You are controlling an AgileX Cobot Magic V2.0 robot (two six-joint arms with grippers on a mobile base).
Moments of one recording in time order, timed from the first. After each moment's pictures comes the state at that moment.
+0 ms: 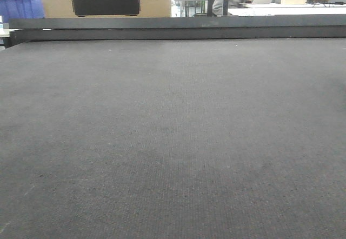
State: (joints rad) left arm 0.10 1.24 -0.40 0.06 -0.43 -0.10; right arm -0.09 1.24 -0.66 0.06 -0.41 -0.09
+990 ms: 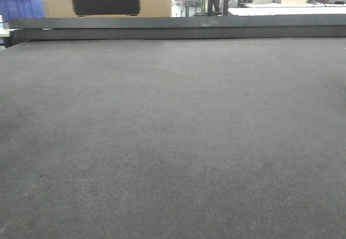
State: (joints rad) left arm 0.10 1.92 -0.82 0.08 -0.62 -0.11; right arm -0.09 1.23 -0.66 0.06 -0.37 -0.09
